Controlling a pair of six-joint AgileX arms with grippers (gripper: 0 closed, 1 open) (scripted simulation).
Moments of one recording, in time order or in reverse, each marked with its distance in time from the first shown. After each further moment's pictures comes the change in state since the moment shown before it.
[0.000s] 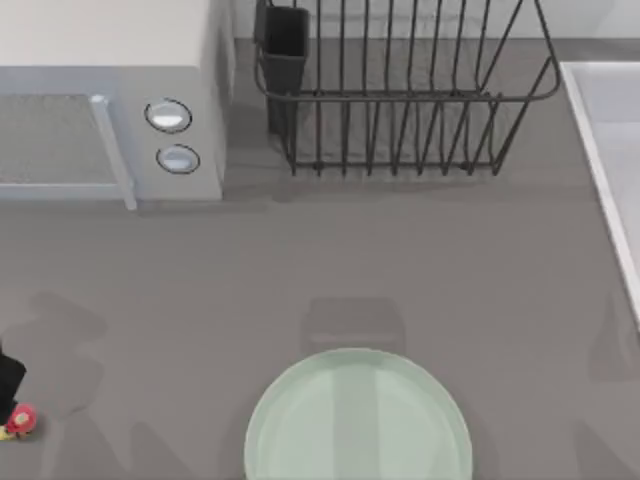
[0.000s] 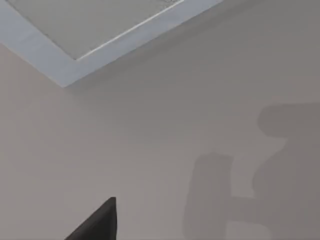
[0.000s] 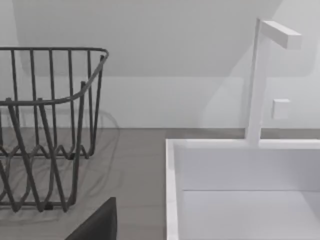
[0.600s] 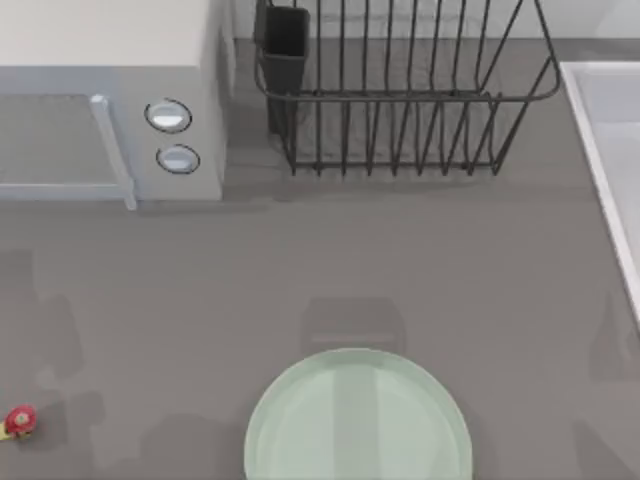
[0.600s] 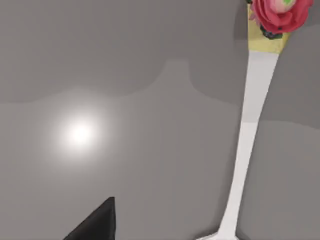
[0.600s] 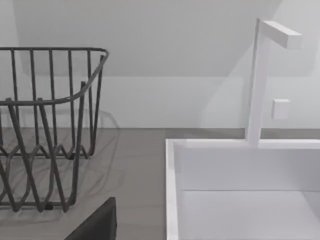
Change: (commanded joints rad) left arm 0.133 0.690 0.414 -0.552 -0.001 0.784; right arm 0.000 0.000 0.000 0.000 0.000 0.000
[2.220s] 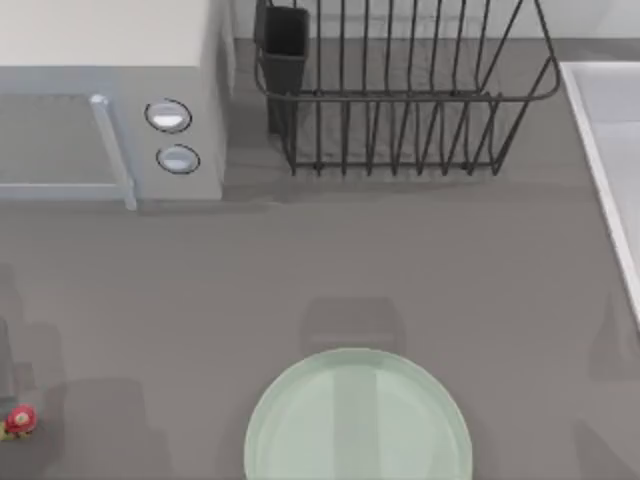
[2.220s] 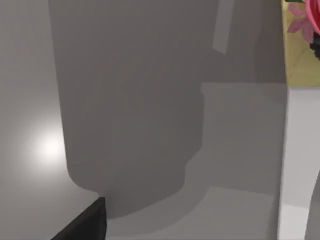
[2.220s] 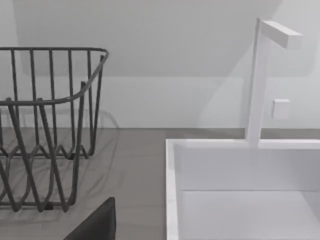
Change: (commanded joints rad) left arm 0.026 0.347 -0.178 0.402 0.001 0.141; right arm 0.000 0.000 0.000 0.000 0.000 0.000
